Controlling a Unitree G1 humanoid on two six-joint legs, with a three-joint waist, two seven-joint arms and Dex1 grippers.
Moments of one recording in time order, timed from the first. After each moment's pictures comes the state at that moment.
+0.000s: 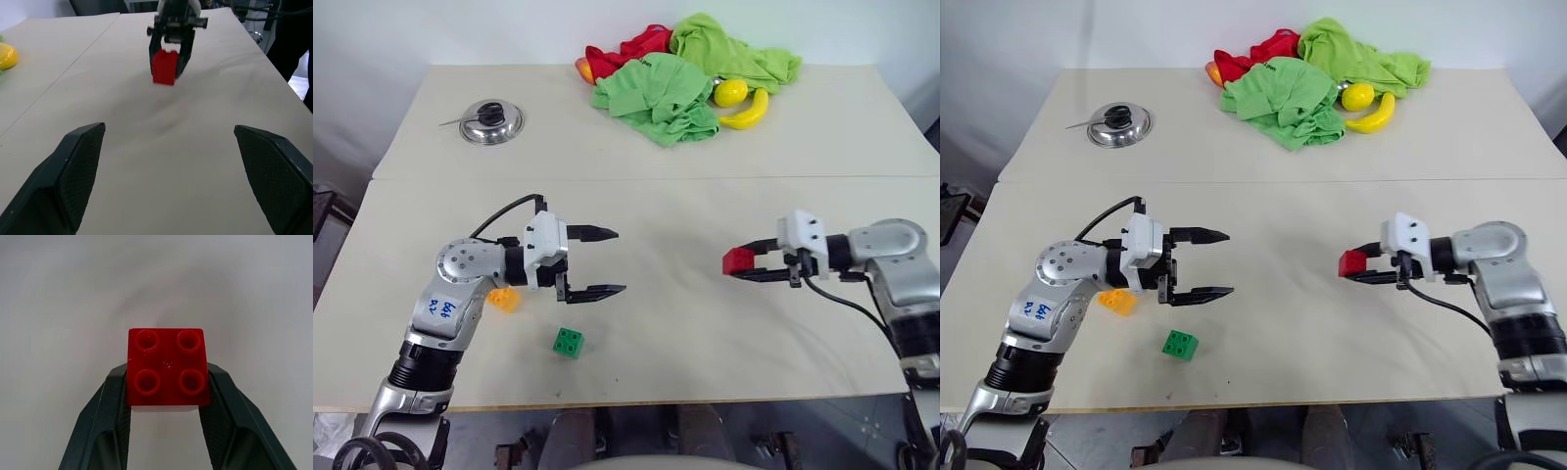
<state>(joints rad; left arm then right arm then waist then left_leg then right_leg) -0.41 0.60 -0.08 -0.14 -0.41 0.21 -1.08 -0.62 -0.80 0.17 0.45 0.21 -0.09 1.51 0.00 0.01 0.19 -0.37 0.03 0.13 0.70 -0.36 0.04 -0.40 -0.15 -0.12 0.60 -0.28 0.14</state>
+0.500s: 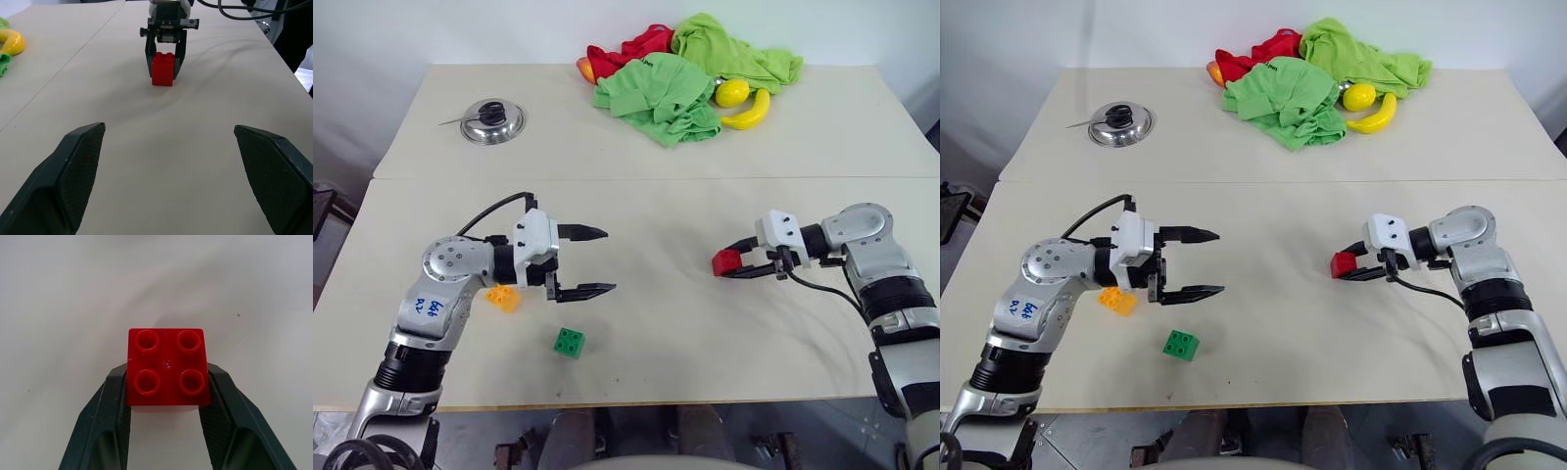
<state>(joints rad) -0.40 0.64 -0.05 -0.16 -0.41 0.24 -1.08 -0.81 -0.75 0.25 0.82 0.15 -0.35 1.56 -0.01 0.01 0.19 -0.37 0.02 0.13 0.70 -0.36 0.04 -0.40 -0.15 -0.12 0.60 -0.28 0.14</state>
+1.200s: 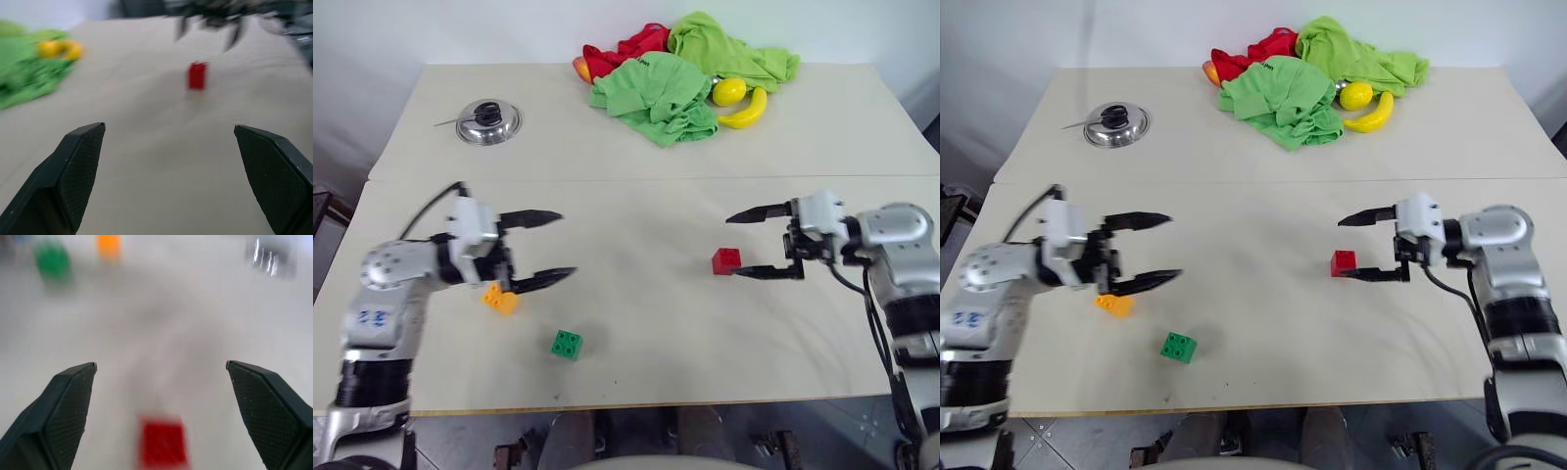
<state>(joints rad) -0.23 0.76 0.33 -0.07 -0.53 0.18 -1.13 -0.48 -0.81 0.02 0.24 0.60 -0.12 1.54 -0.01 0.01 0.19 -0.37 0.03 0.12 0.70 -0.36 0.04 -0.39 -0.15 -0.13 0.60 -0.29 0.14</state>
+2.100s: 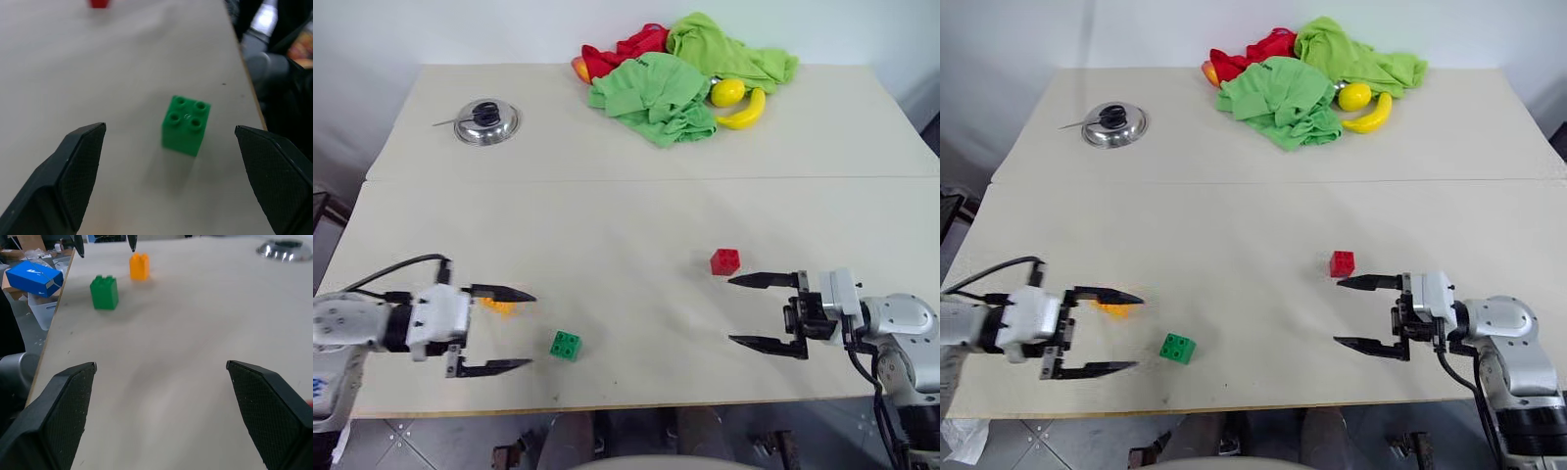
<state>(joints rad) 0.04 0.92 0.18 -0.33 -0.44 0.08 -1.32 -0.03 -0.76 -0.13 -0.08 0.59 -0.04 1.42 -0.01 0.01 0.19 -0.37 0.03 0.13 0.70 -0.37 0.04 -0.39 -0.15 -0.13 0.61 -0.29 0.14</state>
